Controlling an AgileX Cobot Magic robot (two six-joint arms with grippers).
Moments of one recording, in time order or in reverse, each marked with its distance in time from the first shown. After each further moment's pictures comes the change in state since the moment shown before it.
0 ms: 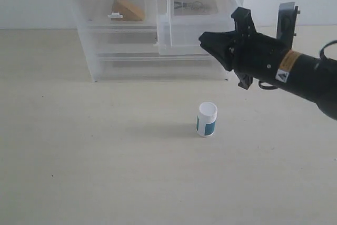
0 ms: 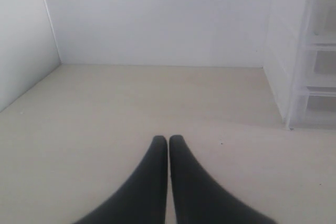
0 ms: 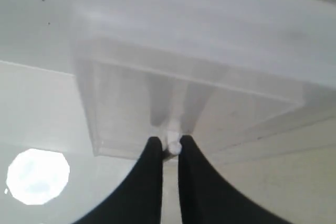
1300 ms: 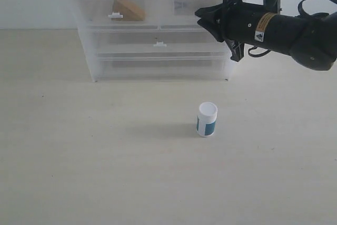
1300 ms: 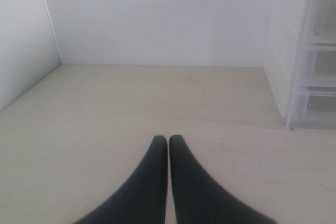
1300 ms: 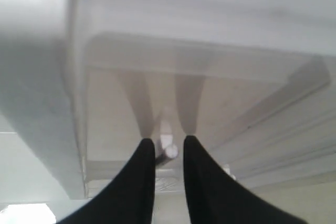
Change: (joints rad) left arm 0.000 0.000 0.000 0.000 0.000 0.000; right arm 0.000 0.122 -0.387 -0.050 0.357 0.290
